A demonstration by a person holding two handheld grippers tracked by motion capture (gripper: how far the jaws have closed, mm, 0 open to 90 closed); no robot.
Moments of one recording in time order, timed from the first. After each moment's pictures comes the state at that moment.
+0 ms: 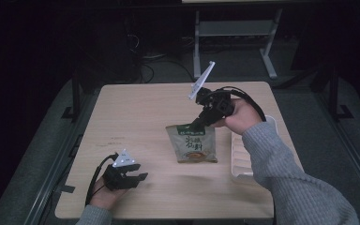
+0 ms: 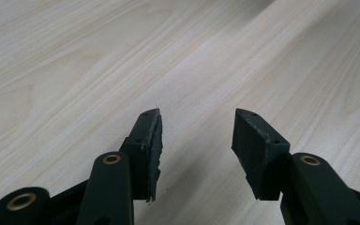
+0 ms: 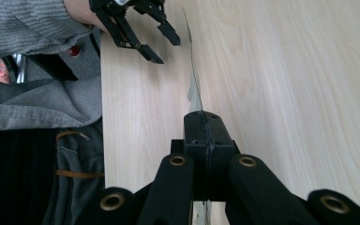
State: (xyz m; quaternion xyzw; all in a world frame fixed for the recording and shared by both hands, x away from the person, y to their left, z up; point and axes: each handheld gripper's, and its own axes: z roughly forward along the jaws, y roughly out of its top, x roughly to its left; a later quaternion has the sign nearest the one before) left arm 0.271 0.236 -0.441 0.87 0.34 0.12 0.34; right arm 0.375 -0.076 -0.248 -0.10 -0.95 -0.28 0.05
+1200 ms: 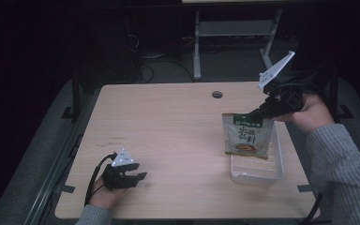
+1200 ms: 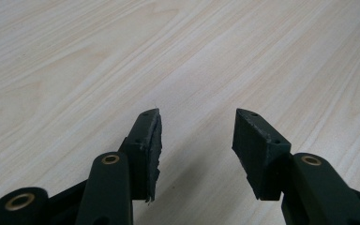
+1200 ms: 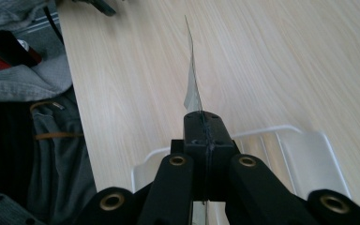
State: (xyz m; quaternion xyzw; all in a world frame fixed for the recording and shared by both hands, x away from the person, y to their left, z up) left arm 0.272 0.238 -0.441 0.87 0.35 0.12 0.34; right arm 0.363 -0.223 -0.228 -0.20 -0.94 -0.28 0.00
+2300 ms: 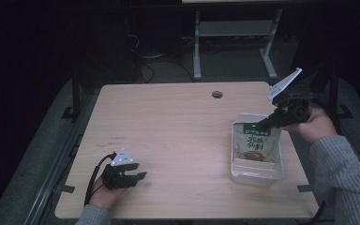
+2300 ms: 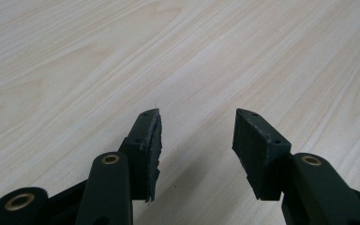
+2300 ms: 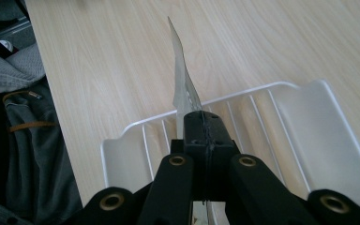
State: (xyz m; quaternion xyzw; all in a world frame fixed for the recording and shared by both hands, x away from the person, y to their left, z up) left arm 0.273 0.240 -0.443 0.86 0.35 0.12 0.35; right arm 0.368 -0.257 -0.277 -0.24 -0.93 -0.27 0.00
